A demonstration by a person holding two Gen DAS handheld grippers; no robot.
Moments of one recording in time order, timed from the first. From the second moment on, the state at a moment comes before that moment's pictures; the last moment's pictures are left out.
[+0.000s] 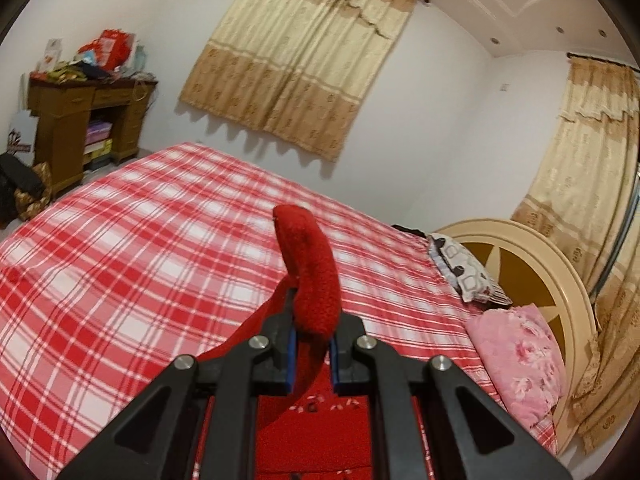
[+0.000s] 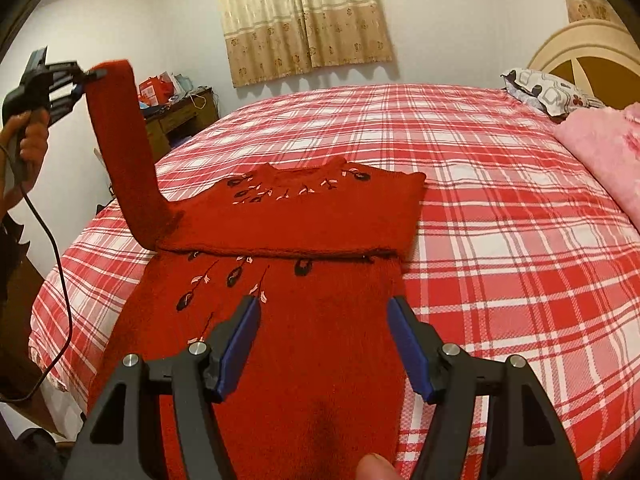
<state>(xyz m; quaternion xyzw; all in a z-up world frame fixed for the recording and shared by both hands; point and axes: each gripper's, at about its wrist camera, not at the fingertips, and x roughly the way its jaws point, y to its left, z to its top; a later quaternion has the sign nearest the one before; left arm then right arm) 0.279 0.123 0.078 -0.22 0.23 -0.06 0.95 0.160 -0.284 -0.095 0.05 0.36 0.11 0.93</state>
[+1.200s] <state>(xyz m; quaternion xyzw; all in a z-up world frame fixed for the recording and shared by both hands) 0.326 -0.143 -0.061 0.00 0.36 -0.18 0.92 0.153 -0.306 -0.133 0.08 0.37 0.10 0.92</state>
